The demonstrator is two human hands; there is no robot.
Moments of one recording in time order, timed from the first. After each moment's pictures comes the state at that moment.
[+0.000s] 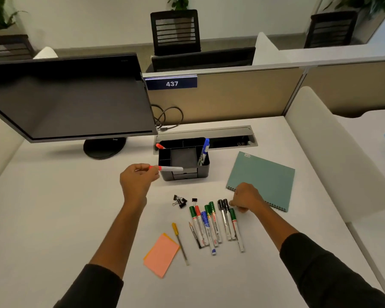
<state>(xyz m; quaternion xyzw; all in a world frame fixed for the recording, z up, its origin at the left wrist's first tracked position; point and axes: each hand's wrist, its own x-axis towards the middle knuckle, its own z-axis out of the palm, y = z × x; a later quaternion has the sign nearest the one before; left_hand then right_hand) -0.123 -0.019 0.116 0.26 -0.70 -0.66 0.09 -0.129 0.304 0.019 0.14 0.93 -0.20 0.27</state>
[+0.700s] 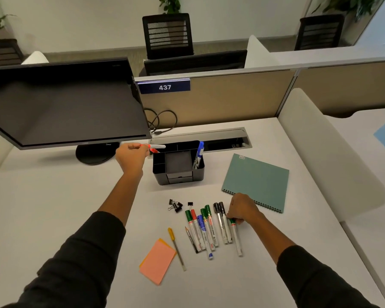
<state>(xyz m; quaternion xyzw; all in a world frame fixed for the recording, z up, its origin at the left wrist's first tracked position) -0.230 -0.026 0.106 0.28 -0.74 -0.59 0.16 -0.111 0.299 0.001 0.17 0.92 -0.20 0.30</state>
